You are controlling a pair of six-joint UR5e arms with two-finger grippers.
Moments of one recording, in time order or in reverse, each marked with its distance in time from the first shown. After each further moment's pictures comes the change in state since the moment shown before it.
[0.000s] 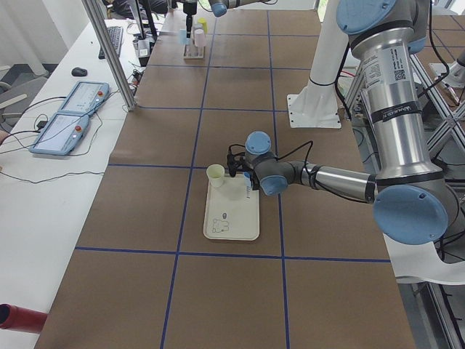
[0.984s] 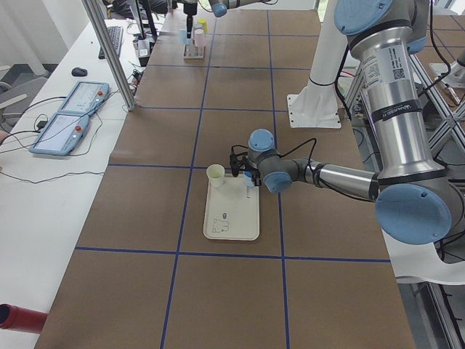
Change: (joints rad) left arm -0.009 0.039 -0.066 0.053 -0.003 0.010; right arm -0.002 -0.003 -0.001 0.001 -0.001 0.000
